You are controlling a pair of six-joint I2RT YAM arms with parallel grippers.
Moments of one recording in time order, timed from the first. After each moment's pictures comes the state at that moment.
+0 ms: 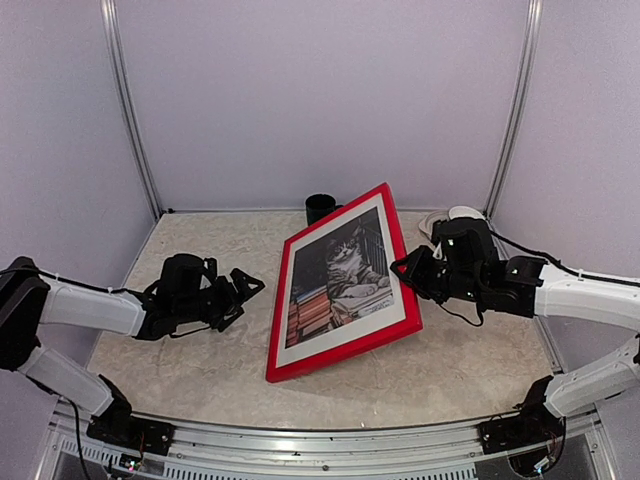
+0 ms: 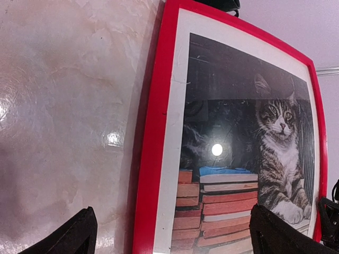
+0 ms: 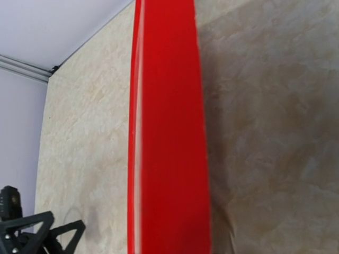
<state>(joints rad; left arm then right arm) -0.59 1.39 0.51 0.37 0.13 -1.09 0.84 1.20 0.84 -0.17 0.20 1.06</state>
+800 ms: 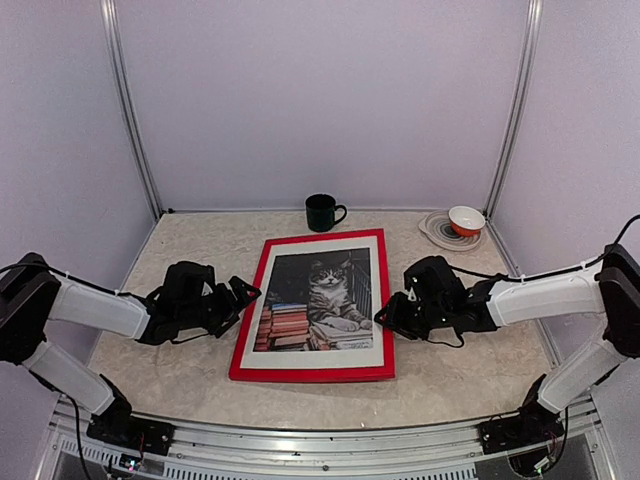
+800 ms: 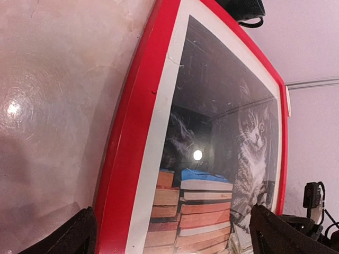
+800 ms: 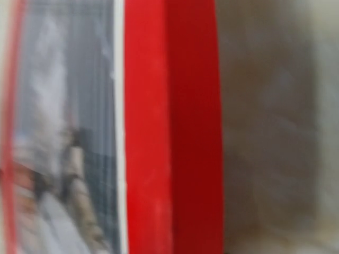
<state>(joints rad) -0.59 1.46 0.47 0.41 0.08 -1.09 0.82 1.47 0.72 0.01 0.00 1.03</state>
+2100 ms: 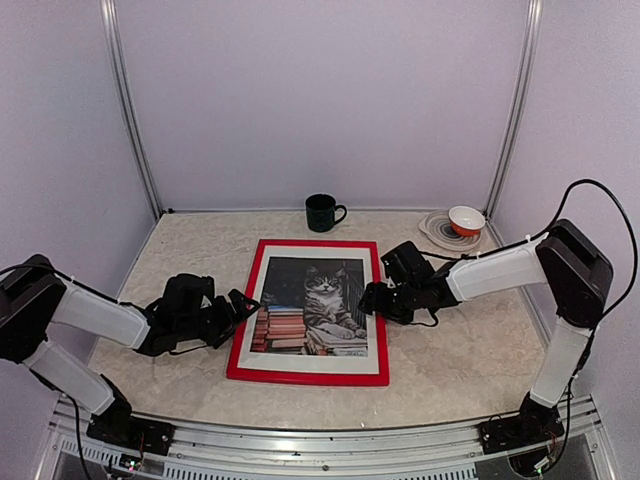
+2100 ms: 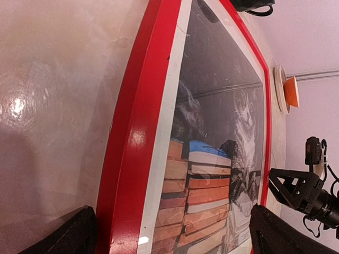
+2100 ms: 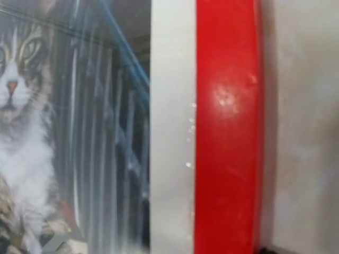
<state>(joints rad) -0.62 1.47 0.39 0.48 0.07 -1.09 0.74 1.80 0.96 -0.06 0.00 0.86</state>
